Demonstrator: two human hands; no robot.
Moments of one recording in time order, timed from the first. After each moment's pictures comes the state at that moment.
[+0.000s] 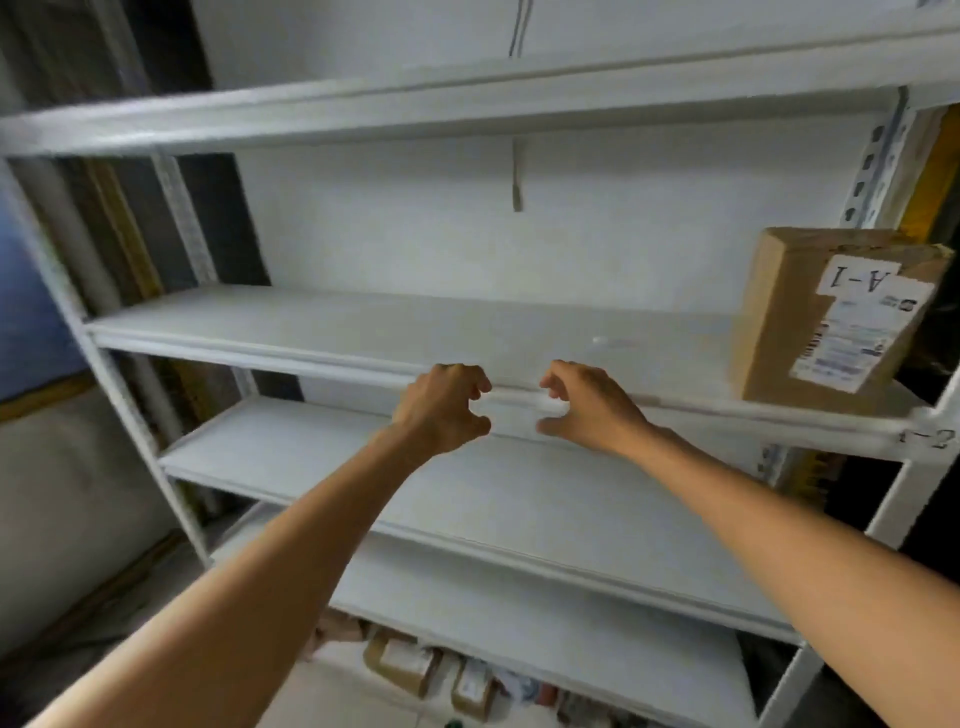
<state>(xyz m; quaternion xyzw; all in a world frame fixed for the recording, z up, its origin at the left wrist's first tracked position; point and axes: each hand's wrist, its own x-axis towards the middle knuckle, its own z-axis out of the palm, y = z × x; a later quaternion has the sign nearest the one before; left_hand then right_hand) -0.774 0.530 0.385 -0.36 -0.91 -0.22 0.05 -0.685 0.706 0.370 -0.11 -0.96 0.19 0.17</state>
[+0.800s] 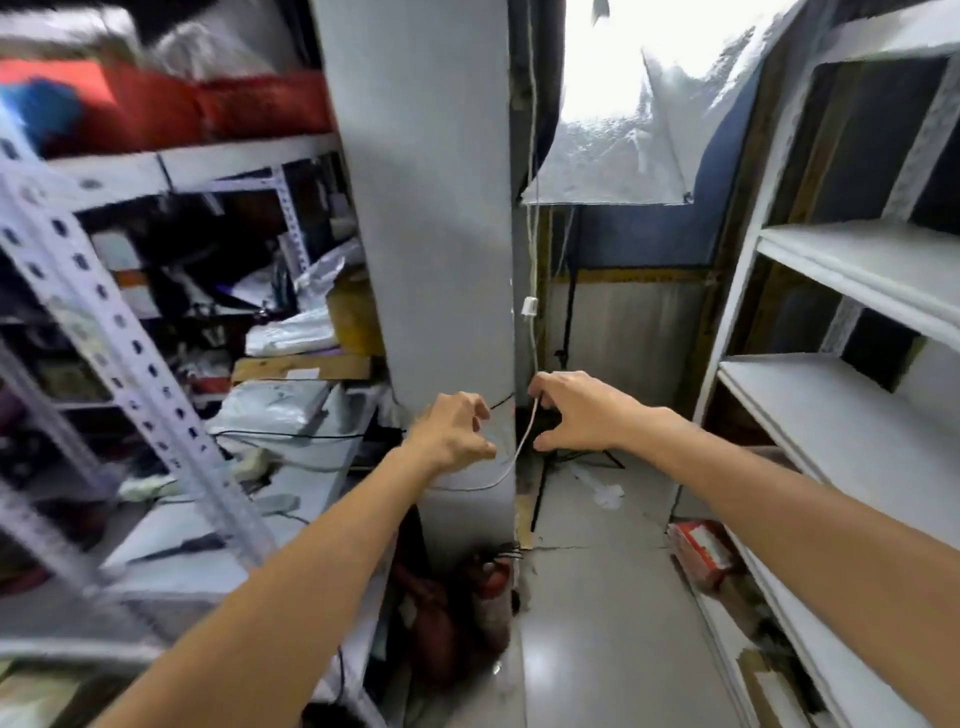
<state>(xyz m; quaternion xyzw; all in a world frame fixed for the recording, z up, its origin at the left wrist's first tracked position) -0.581 0.050 0.317 0.26 -0.94 -0.22 0.08 -0.712 0.188 0.345 0.56 -0.82 0.13 -0.06</state>
